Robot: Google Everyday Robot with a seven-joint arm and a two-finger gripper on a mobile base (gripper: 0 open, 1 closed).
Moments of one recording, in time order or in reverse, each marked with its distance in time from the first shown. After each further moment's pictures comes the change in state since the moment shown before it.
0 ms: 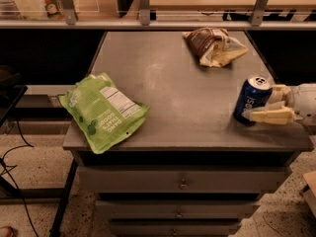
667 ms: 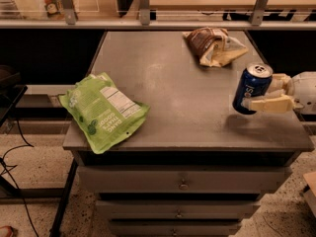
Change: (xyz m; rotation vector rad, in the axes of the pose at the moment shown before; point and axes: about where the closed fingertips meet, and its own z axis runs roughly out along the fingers) arm -0.024 -0.013 0.002 0.025 0.008 -0.004
